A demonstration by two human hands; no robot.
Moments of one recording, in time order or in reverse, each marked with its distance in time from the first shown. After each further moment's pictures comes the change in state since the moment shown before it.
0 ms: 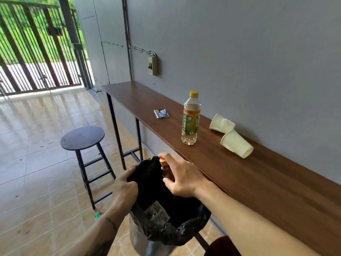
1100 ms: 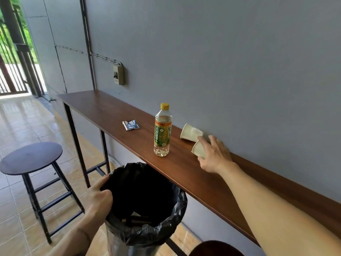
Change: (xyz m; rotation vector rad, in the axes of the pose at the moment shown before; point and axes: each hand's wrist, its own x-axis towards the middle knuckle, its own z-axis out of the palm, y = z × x) left_hand 0.038 0.016 0.012 0.074 -0.011 0.012; right_hand -0.024 0.126 -0.100 -0.479 0.103 0.679
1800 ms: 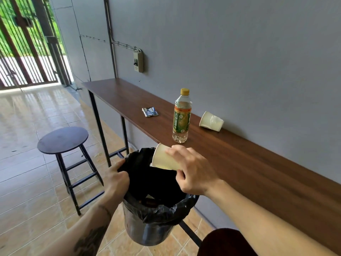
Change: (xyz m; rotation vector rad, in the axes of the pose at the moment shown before) left_hand -0.009 0.004 -0.008 -0.075 0.075 0.018; right_hand -0.082 -0.105 0.019 0.324 0.169 -0.669
